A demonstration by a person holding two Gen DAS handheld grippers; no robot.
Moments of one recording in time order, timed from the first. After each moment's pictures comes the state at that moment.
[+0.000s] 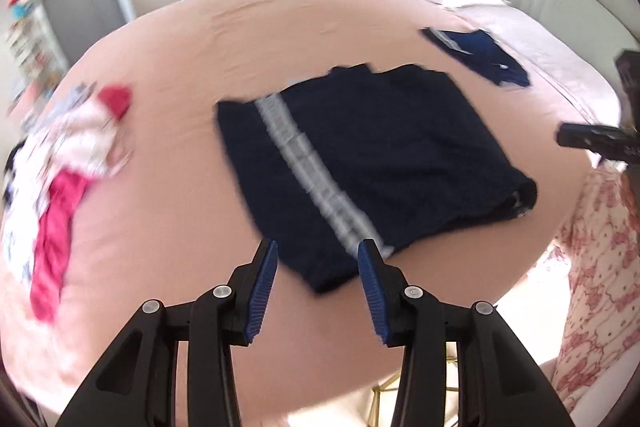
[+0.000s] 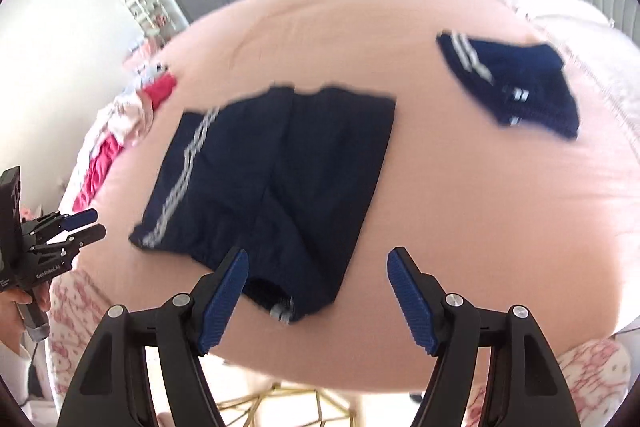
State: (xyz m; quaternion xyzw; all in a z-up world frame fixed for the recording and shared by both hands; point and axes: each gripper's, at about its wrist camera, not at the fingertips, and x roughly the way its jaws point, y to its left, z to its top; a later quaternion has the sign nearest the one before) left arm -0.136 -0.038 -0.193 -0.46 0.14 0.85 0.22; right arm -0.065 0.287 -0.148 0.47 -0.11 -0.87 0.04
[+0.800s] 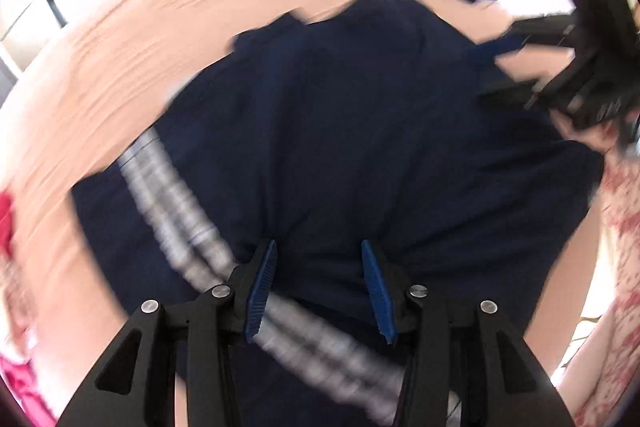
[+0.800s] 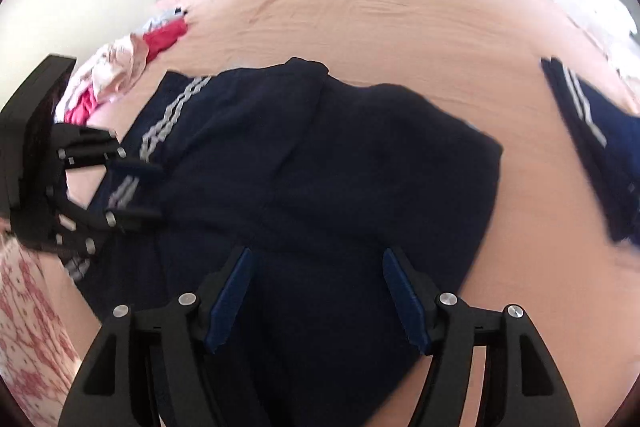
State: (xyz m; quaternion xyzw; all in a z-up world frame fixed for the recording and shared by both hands) left arm -0.264 0.032 -0.282 -0.51 0.25 0.75 0.33; right arm -0.193 0.232 -0.222 0.50 0.01 -0.85 0.13
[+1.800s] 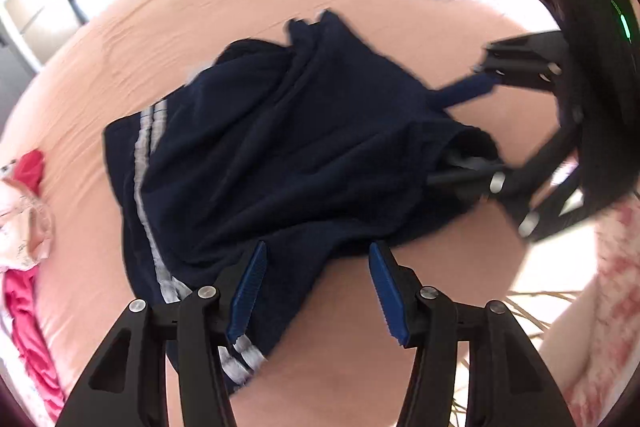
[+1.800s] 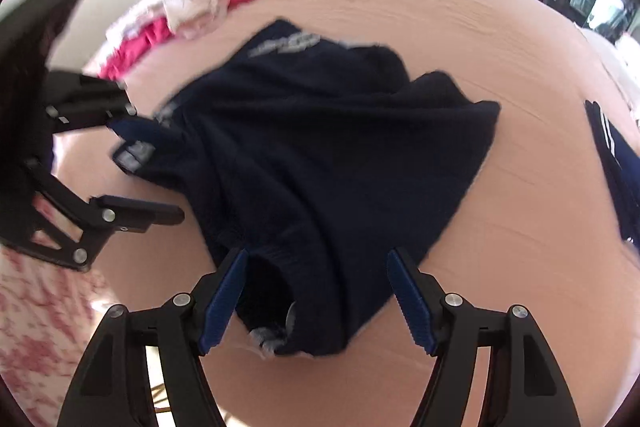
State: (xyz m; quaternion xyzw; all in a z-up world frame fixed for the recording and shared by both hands) left arm -0.175 0.025 -0.265 -0.49 0.25 0.78 0.29; right arm -0.144 0.108 -0.236 0.53 0.09 -0.83 0.15
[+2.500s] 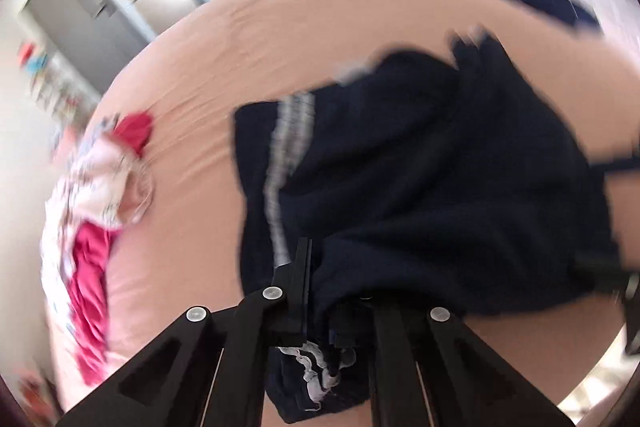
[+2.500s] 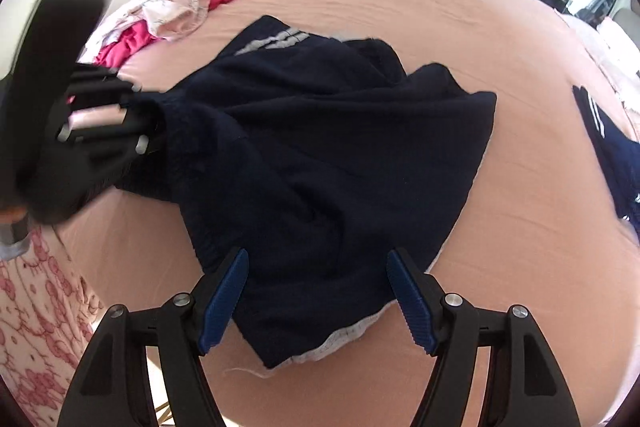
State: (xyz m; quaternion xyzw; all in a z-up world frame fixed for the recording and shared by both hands) left arm -0.220 -0.015 -0.248 -0.45 0.19 0.86 0.10; right arm -0.131 0.105 -0.219 0.52 0.06 -0.84 0.14
